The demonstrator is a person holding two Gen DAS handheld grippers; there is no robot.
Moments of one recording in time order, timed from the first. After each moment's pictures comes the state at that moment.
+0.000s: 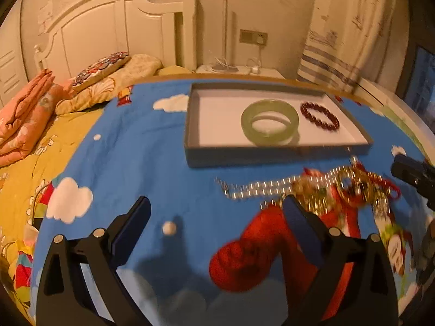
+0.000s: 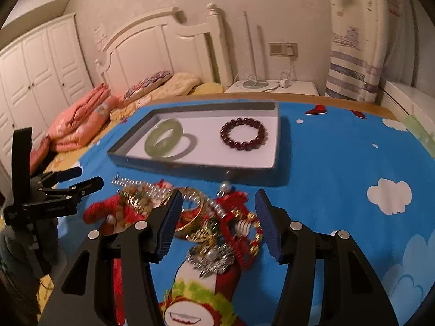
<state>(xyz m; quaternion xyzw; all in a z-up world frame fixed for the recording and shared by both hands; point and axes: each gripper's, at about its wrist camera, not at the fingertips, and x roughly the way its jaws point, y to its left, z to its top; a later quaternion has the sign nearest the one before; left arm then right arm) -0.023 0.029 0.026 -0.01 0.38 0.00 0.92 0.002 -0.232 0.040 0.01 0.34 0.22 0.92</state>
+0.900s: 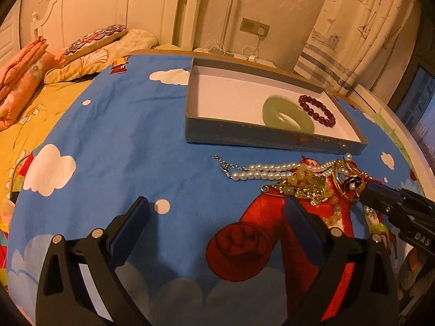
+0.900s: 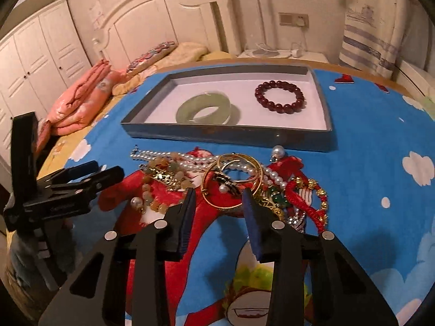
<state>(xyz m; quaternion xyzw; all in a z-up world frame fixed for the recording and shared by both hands) -0.016 0.049 0.011 -0.08 0.41 -0.03 0.91 0.003 -0.179 0.028 0.00 0.42 0.20 0.88</state>
